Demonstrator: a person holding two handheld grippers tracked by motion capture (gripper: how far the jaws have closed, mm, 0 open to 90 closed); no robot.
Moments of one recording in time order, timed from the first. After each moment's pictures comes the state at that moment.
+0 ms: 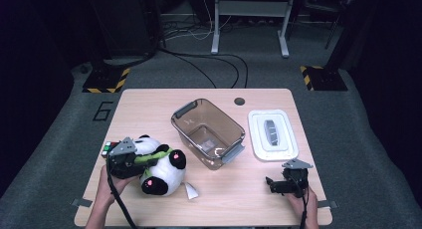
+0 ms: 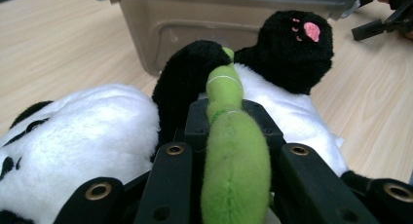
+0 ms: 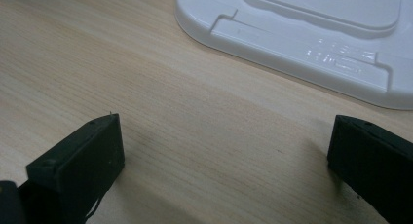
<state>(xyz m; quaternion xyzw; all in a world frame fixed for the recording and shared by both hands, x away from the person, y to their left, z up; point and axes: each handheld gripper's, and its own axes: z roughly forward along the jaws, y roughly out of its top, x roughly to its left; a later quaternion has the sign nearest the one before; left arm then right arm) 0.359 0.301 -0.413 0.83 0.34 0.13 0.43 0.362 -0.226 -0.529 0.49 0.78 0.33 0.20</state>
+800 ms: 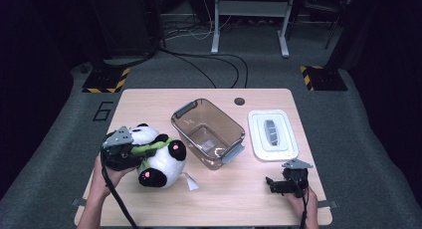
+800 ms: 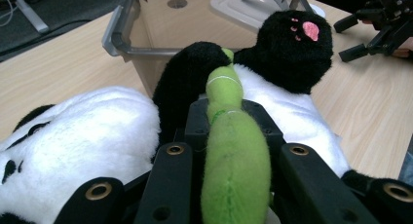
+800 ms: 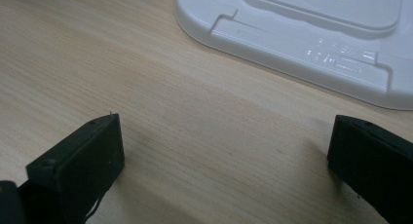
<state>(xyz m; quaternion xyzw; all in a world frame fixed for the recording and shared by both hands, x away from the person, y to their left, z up) 0.359 0.297 -0.366 0.83 0.31 0.16 0.44 0.362 -0.226 -0.529 0.49 0.78 0.33 0.20</state>
